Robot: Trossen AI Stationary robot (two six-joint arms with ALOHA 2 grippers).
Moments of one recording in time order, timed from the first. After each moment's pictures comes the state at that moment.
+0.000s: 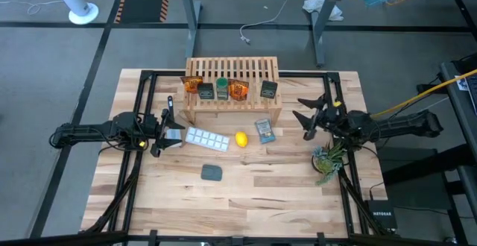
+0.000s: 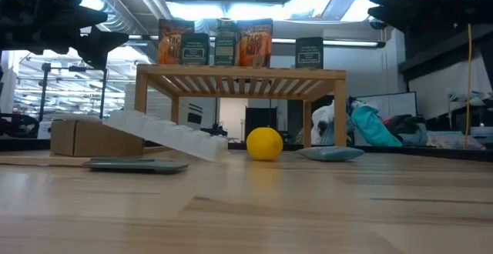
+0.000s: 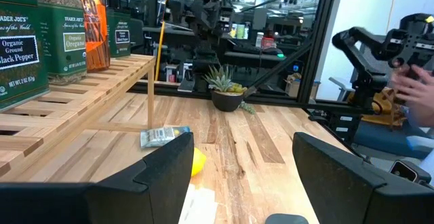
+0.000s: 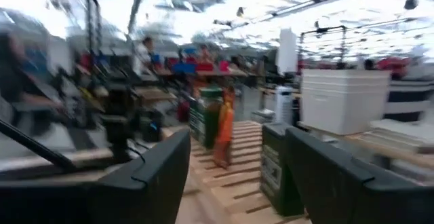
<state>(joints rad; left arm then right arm) 0.04 0.00 0.01 0.03 0.09 -0.10 0.08 0.49 0.18 0.55 0.48 -0.17</state>
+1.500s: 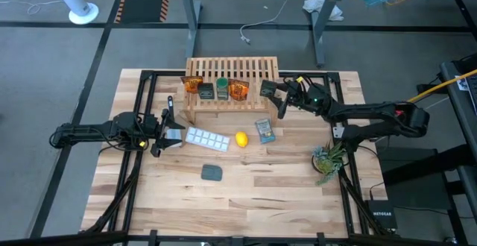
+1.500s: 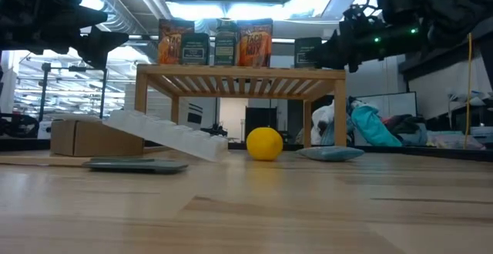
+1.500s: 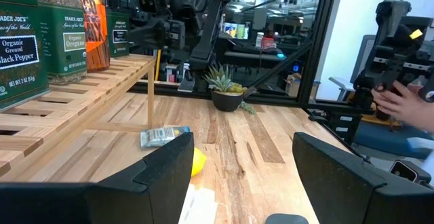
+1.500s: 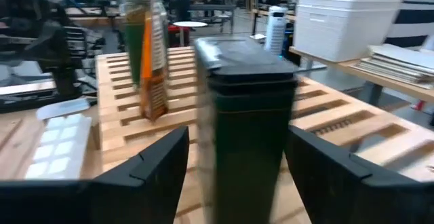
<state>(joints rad) 0.04 0.00 0.01 0.03 0.09 -0.10 -0.47 1.20 0.40 0.75 -0.08 -0.04</state>
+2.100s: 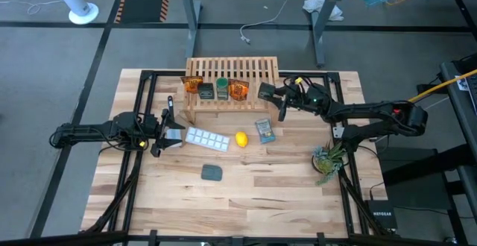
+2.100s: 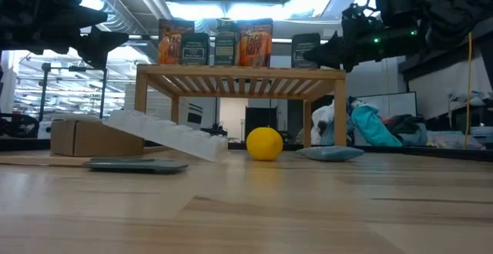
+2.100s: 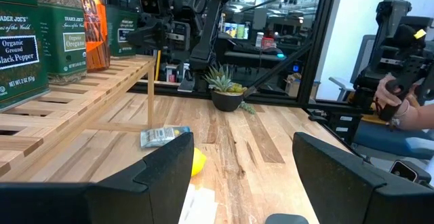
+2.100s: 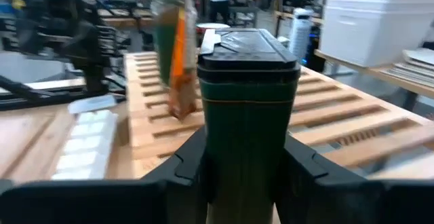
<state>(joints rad) 0.04 0.00 0.01 0.03 0.09 -0.10 -0.47 1.22 0.40 0.79 -0.17 -0.04</state>
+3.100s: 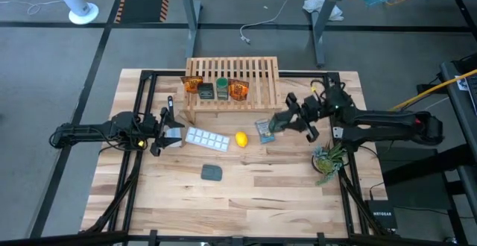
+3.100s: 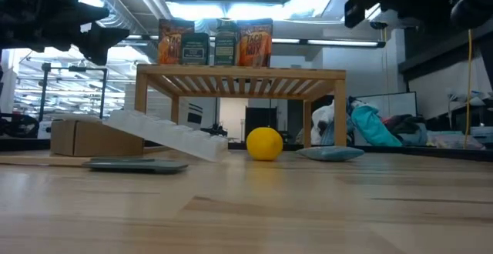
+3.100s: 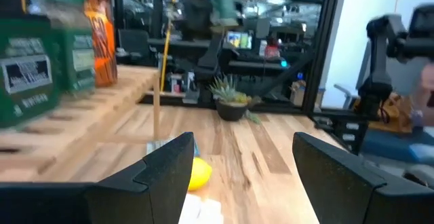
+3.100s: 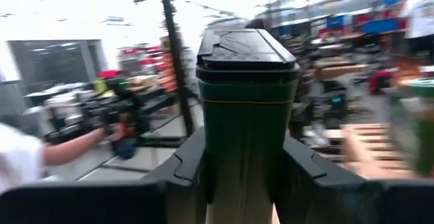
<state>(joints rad) 0.04 0.00 0.01 0.07 0.07 -0.09 -0.31 0.92 0.40 0.73 -0.71 0.26</state>
